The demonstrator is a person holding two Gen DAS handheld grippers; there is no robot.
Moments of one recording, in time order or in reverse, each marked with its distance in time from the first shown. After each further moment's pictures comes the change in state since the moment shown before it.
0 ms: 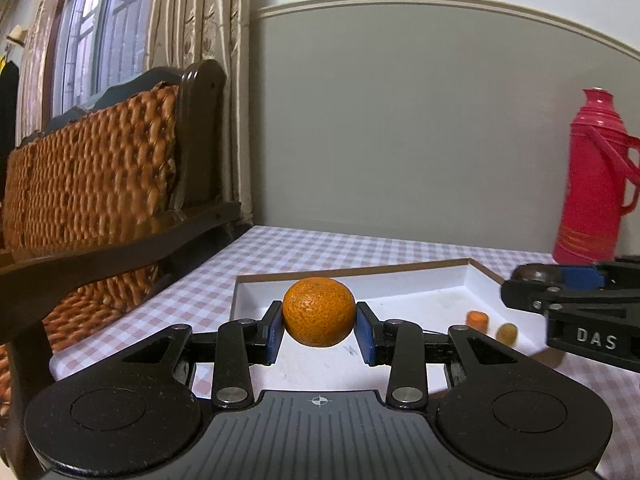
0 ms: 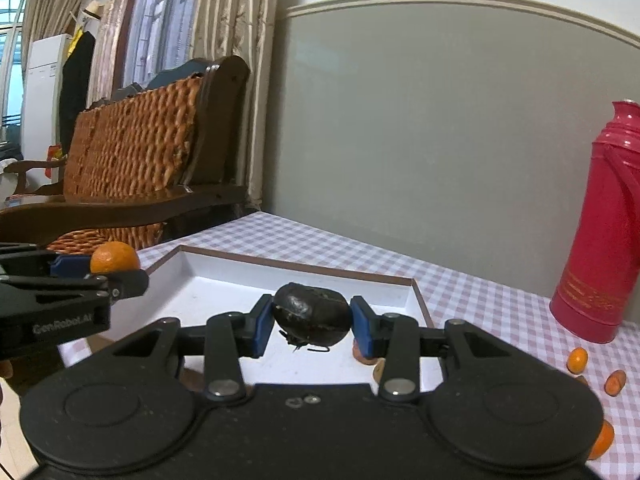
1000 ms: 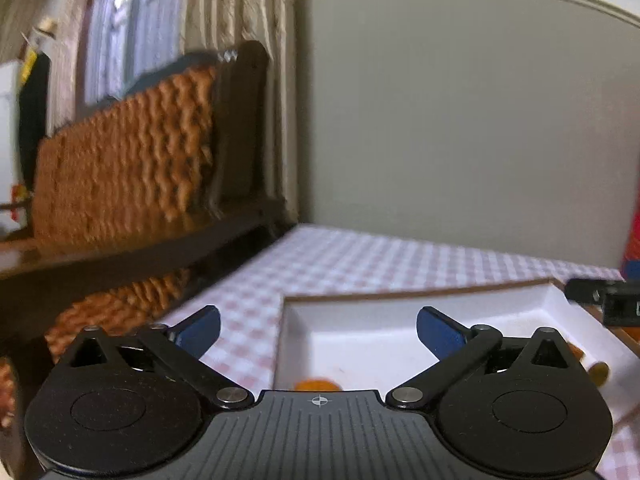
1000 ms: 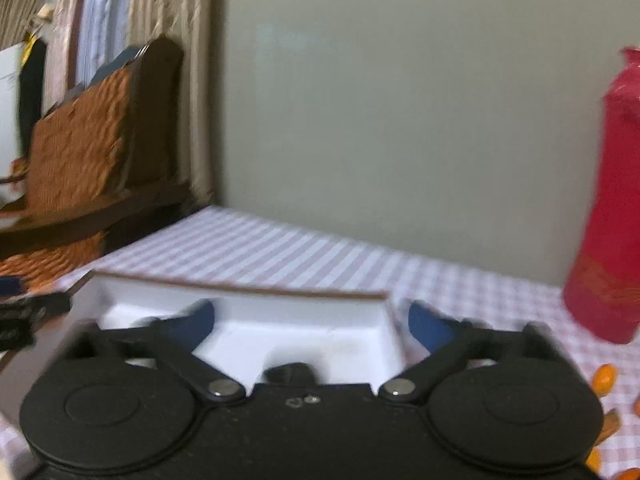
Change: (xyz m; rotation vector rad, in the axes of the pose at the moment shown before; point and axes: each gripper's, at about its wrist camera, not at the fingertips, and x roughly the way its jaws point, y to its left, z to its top) left arm 0.066 0.029 0.011 -0.022 0.002 0.121; right arm 0.084 -0.048 0.014 0.065 0.041 -0.063
